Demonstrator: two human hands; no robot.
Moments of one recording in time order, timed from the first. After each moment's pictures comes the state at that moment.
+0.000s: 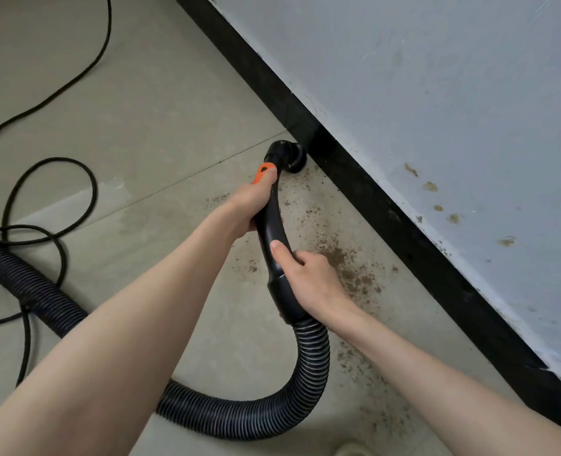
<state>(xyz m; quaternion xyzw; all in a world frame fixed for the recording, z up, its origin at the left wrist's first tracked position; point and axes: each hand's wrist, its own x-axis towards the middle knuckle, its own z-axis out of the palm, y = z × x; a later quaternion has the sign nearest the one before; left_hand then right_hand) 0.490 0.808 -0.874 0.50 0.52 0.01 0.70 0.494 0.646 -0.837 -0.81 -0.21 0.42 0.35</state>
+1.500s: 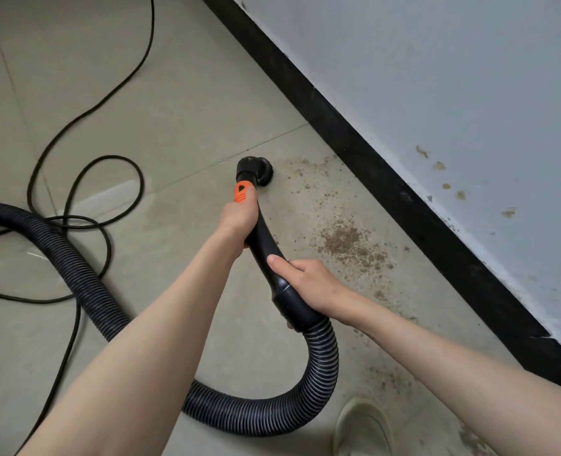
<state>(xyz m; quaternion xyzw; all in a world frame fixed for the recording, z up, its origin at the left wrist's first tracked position) 0.399 0.763 -0.854 0.47 0.62 0.08 0.62 0.449 0.615 -0.849 -0.73 -0.28 0.54 0.33</state>
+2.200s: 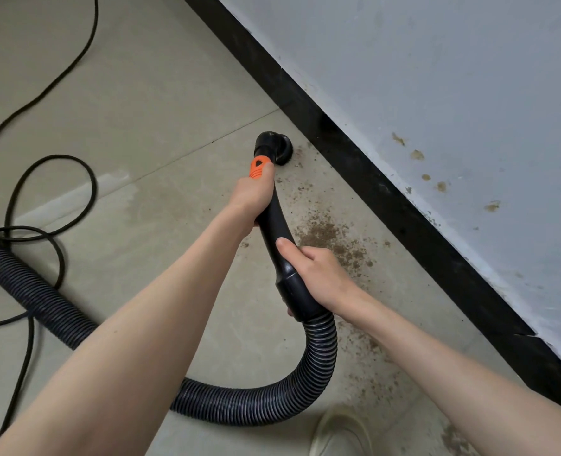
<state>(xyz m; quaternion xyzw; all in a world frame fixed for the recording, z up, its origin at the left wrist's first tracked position) 0.485 0.759 -0.866 0.54 0.57 0.04 0.62 0.501 0.603 -0.864 -0.75 -0.21 0.49 0.39</state>
